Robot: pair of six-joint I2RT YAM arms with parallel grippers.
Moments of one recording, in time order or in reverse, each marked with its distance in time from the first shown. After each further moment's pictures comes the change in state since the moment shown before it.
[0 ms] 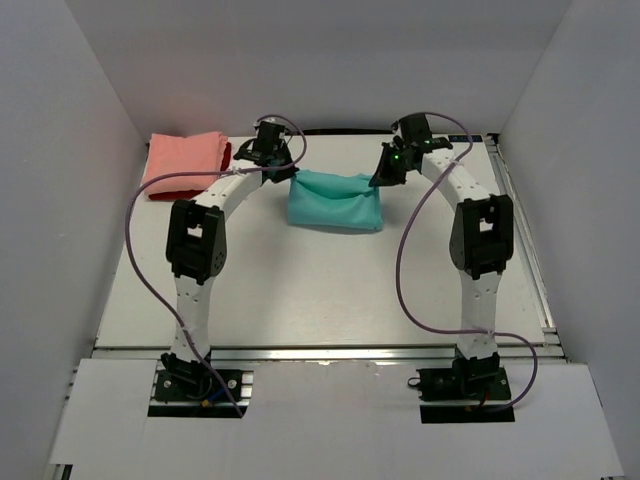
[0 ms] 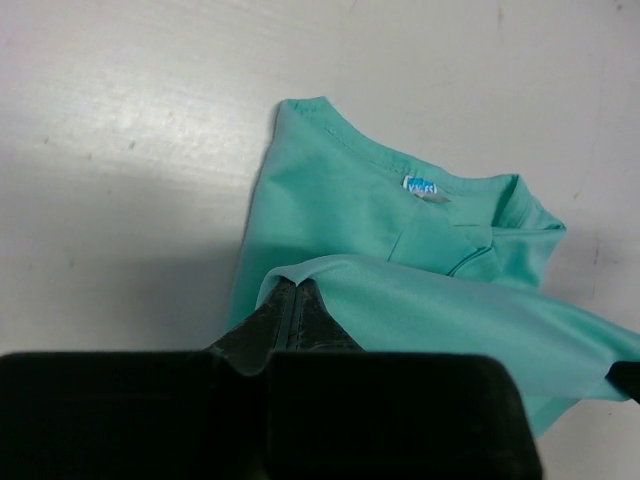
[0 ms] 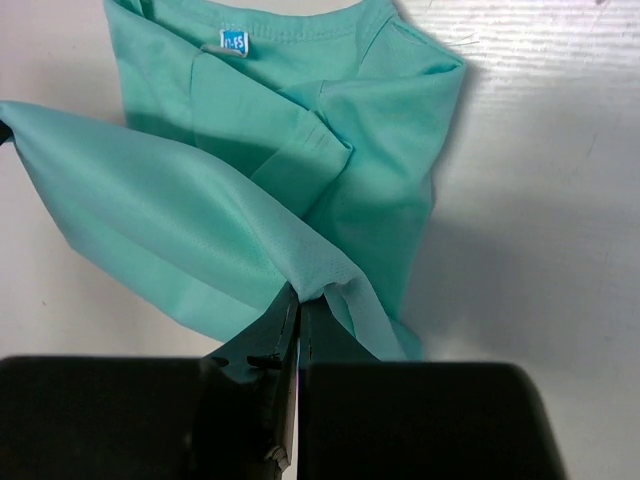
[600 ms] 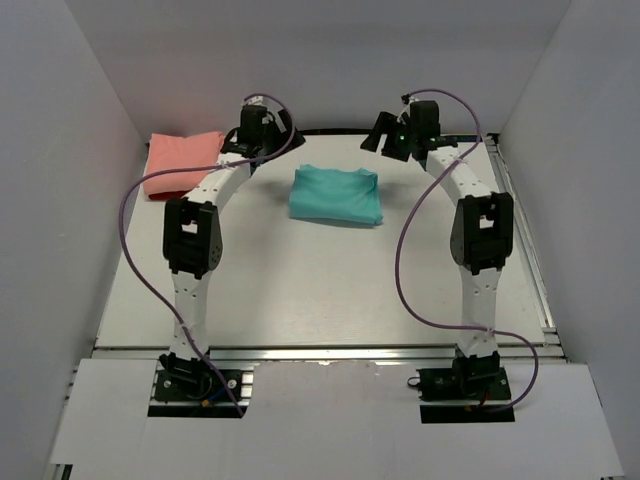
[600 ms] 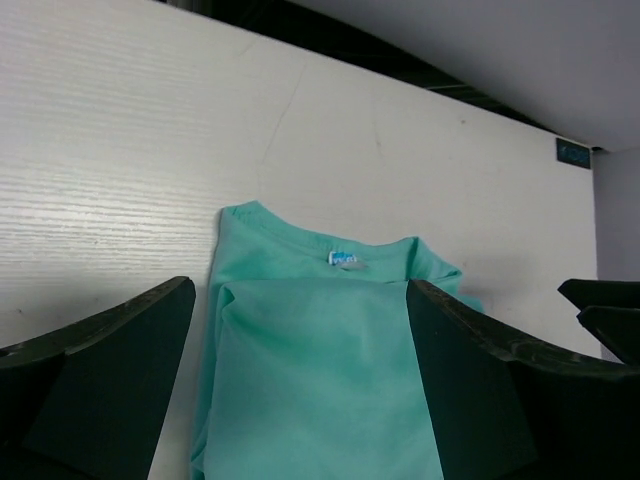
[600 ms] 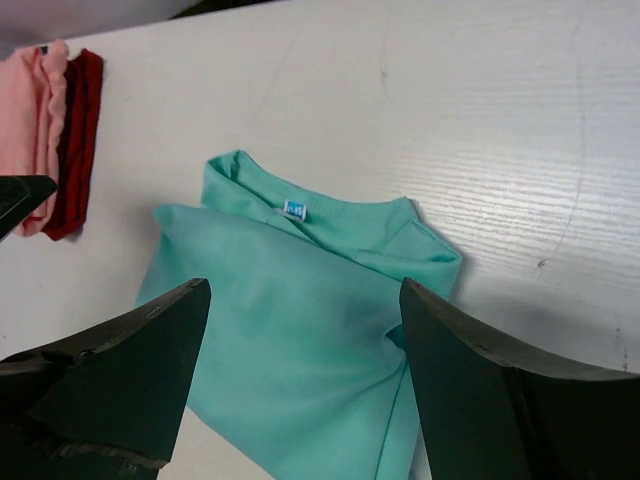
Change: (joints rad) left arm 0.079 0.111 0.153 0.203 0.169 0.011; right arm -0.048 0.093 0.080 0.365 -0.020 0.037
